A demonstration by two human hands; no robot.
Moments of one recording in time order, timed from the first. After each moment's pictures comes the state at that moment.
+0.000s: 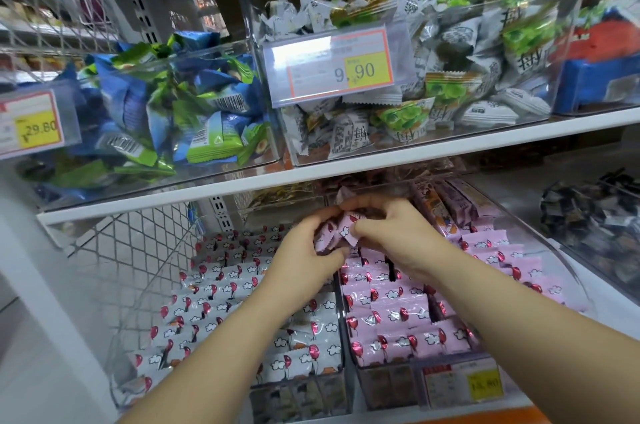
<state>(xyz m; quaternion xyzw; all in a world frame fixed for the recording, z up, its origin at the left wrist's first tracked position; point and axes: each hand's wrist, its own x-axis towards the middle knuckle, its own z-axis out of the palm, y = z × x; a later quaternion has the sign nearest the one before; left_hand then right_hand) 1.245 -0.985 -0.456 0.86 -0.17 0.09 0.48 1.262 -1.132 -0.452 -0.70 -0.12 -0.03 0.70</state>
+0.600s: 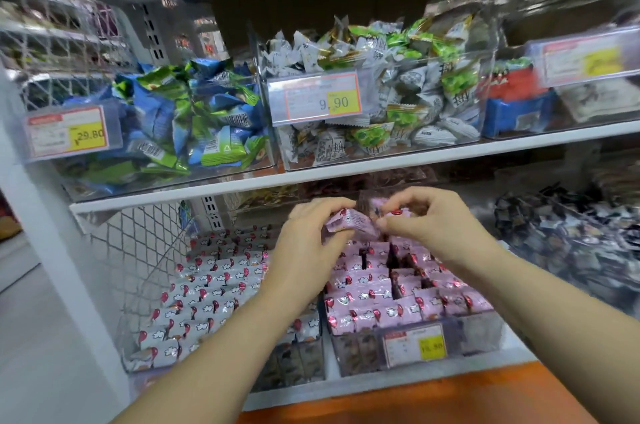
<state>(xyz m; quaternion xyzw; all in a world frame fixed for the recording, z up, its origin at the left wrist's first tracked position) 1.194 -1.011 -0.426 0.87 -0.23 0.25 0.35 1.188 -1.191 -0.417 -0.77 -0.10 -0.15 0.62</state>
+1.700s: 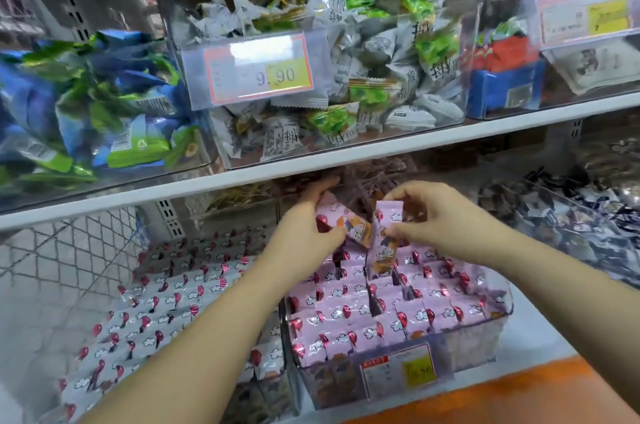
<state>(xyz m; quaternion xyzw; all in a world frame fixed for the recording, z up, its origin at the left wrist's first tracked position) 1.254 -1.047 -0.438 0.89 -0.22 0.10 0.39 1.222 -1.247 -0.430 -0.91 -0.12 -0.12 0.37</state>
